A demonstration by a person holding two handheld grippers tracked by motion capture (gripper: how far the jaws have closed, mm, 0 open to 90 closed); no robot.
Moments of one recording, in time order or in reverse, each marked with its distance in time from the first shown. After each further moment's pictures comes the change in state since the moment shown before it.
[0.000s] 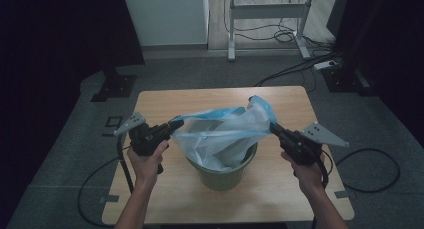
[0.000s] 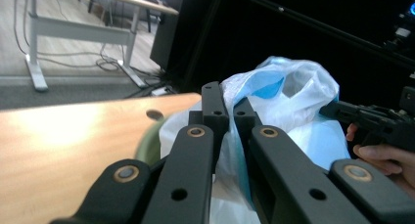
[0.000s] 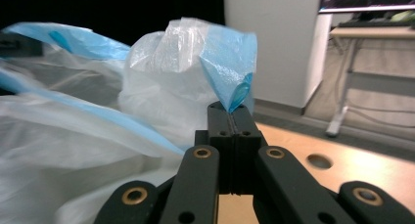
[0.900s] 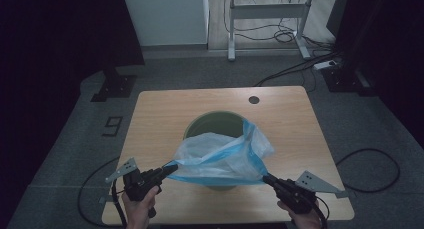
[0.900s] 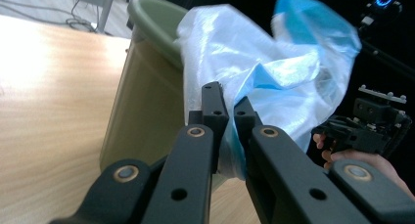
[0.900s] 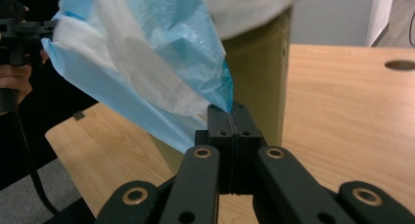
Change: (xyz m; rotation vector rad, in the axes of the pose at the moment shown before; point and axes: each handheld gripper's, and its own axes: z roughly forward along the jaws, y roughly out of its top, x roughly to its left) left arm 0.012 -0.100 -0.042 0.056 -0.080 -0.128; right arm 0.032 -0.105 -0.041 0.132 0.150 0.114
